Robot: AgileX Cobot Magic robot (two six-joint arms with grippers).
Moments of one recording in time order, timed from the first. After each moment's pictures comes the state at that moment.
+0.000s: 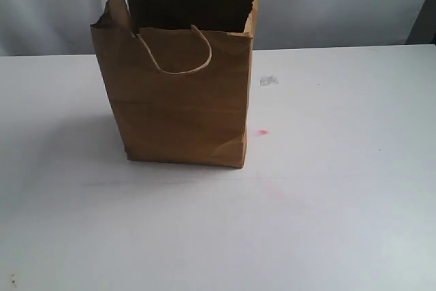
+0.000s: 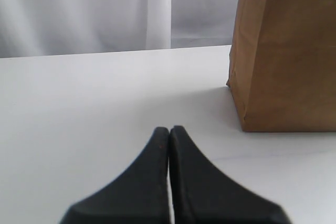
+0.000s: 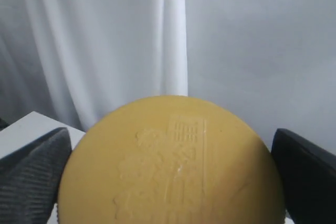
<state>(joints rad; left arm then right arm) -0.01 0.00 0.00 0.23 0.32 -0.23 0.33 1.70 -1.90 -0.10 0.50 0.19</state>
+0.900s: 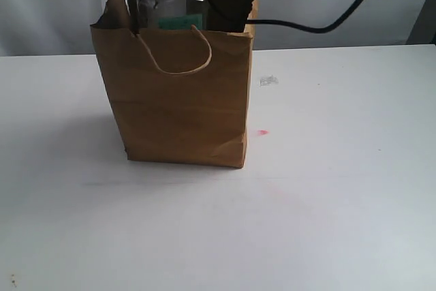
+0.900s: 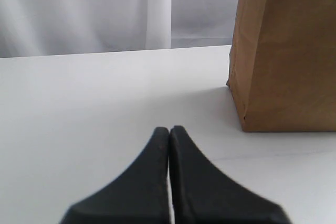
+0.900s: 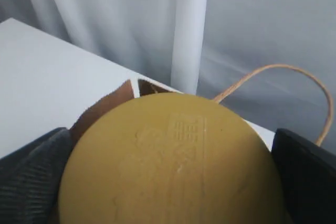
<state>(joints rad) -0.01 0.00 0.00 0.23 0.32 -0.23 0.38 1.97 -1.90 -0.13 0.48 0.19</state>
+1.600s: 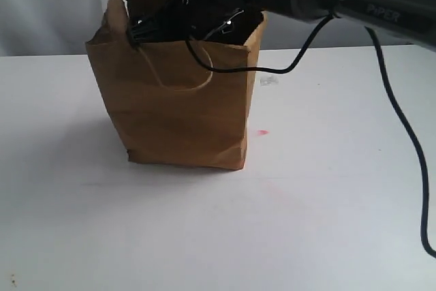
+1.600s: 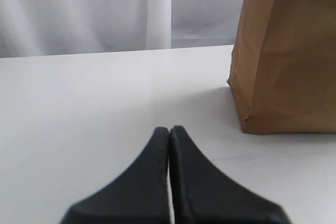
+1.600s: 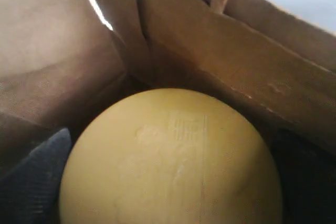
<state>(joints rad) -0.01 0.00 0.00 0.23 0.32 -0.23 0.39 2.11 -1.90 -0.12 0.63 0.20</state>
